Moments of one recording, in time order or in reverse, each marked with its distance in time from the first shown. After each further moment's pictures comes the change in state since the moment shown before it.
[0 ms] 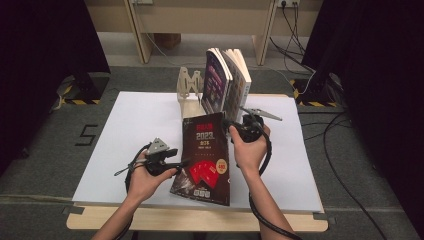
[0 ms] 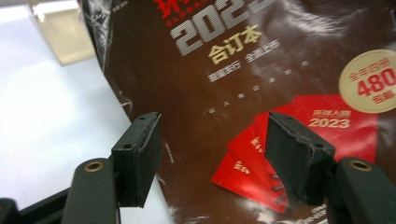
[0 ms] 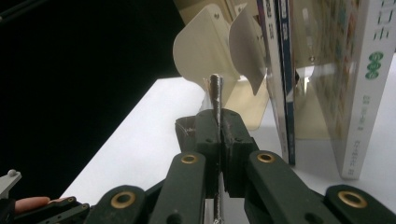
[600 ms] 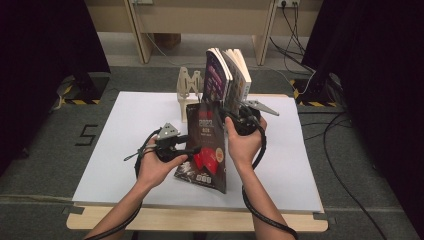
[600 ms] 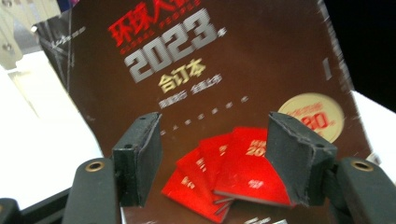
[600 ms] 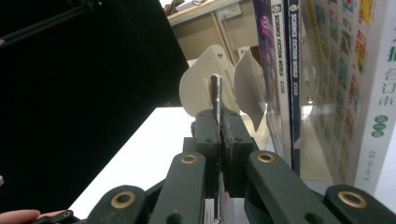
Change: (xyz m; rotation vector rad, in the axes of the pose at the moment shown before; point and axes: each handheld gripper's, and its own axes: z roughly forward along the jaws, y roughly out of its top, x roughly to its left) left arm -0.018 0.051 0.009 -0.054 -0.036 0.031; right arm 0.018 0.016 0.006 -0.111 -0.023 -0.038
